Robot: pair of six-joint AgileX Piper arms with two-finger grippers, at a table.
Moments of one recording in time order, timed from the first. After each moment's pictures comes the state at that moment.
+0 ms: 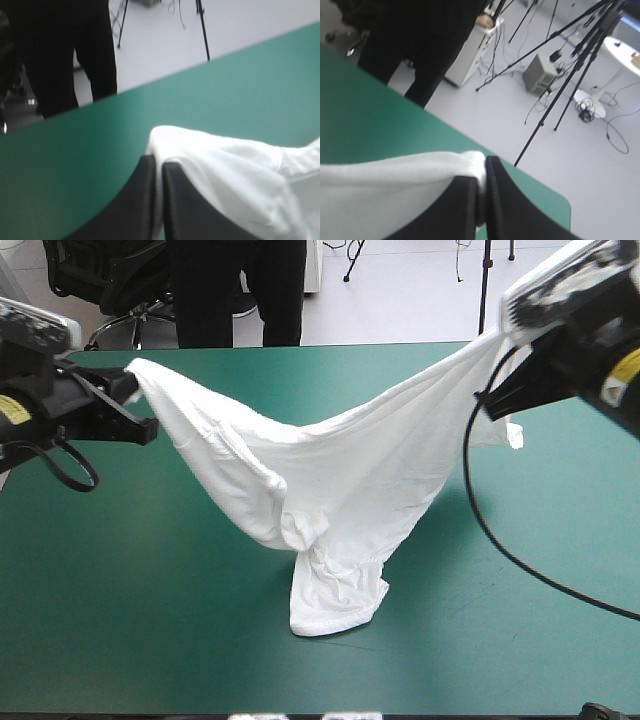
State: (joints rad) left arm -0.20 1.13 -1.71 -0.17 1.06 0.26; right arm 0.77 1.27 -2.12 -0.57 1.25 -0.07
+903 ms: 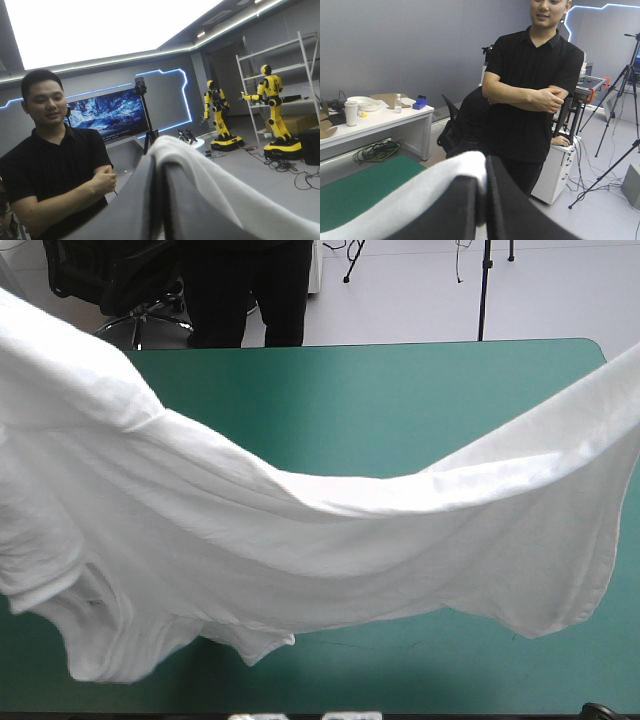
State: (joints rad) left arm -0.20 1.05 -2.33 -0.37 1.00 0.36; right arm 0.77 1.10 -2.40 -0.17 1.25 -0.10
